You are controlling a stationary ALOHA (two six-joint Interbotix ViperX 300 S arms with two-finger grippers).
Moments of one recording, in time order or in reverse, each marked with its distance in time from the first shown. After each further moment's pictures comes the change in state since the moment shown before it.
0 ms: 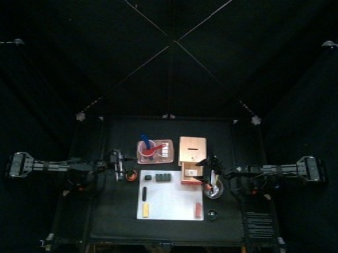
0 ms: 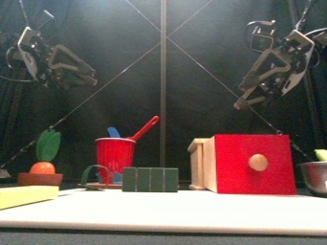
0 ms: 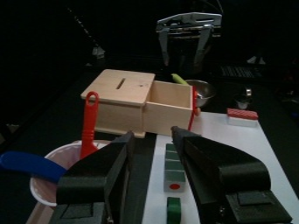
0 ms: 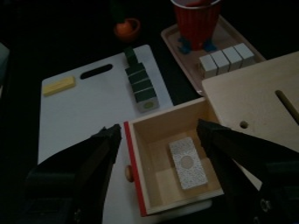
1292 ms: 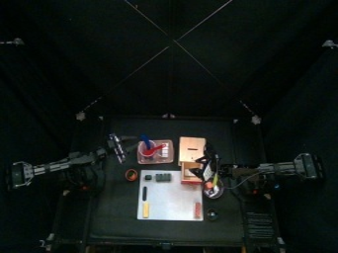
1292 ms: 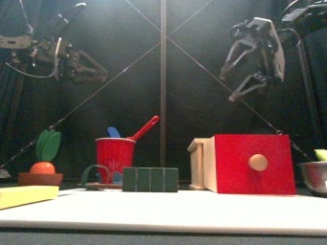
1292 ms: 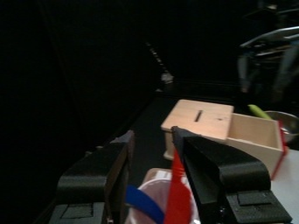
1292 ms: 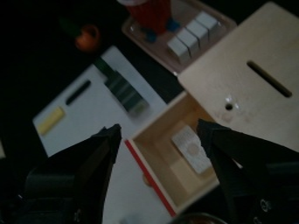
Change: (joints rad) left arm 0.367 0.048 -0.140 0.141 -0.008 0.000; right arm 0.074 0.081 -0.265 0.839 0.479 -0.515
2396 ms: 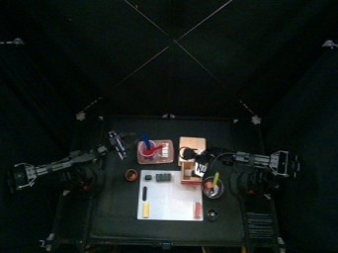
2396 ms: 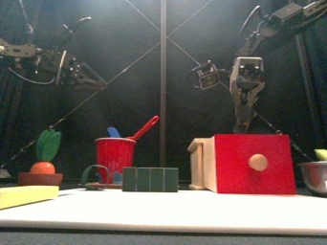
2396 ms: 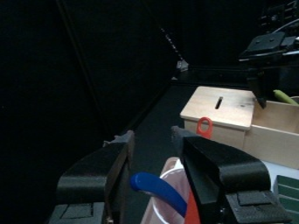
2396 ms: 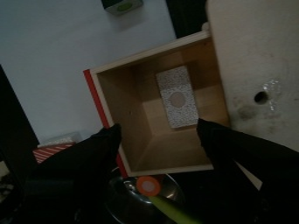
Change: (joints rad) left arm 0.011 0.011 0.023 0.041 0.000 0.000; right arm -0.282 0.376 -0.216 0.782 0.322 -1.177
